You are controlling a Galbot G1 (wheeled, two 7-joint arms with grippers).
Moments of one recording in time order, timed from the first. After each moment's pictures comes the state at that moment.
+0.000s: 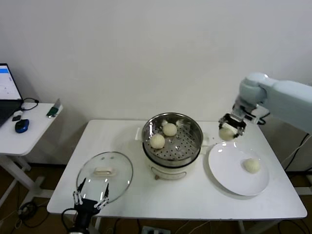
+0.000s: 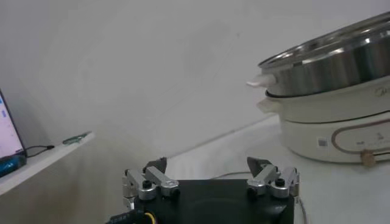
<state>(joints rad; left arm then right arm) 1.76 -1.43 -0.61 -1.98 0.22 -0.15 -0.01 0.75 0.81 -1.42 1.34 -0.07 0.42 -1.20</state>
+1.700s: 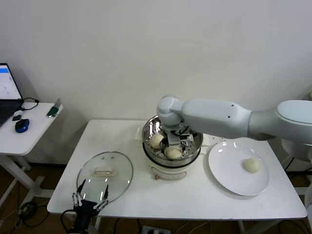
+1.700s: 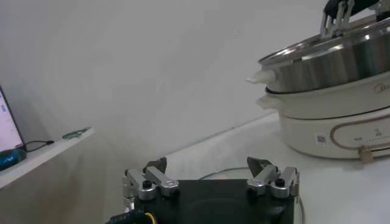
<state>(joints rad) 1.76 -1.42 -0.62 -1.98 0.20 -0.16 -0.01 0.53 1.23 -1.35 1.30 -0.26 0.57 -1.23</state>
